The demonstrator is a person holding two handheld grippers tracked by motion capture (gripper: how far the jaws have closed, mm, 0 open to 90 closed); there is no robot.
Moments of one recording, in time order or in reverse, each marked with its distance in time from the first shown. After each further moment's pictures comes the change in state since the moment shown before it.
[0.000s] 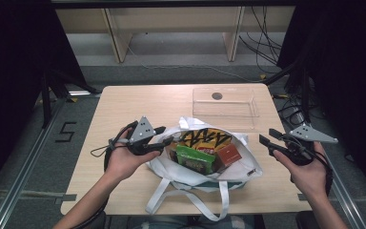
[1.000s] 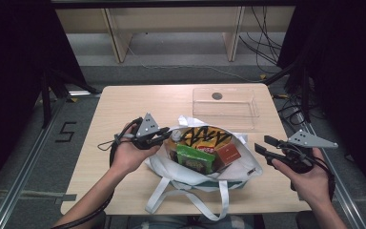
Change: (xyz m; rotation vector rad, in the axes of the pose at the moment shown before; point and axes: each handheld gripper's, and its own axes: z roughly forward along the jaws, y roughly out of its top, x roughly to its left) left arm 0.010 0.001 0.017 0.057 0.013 0.005; right arm 0.017 0.000 -0.011 0.000 0.097 -0.044
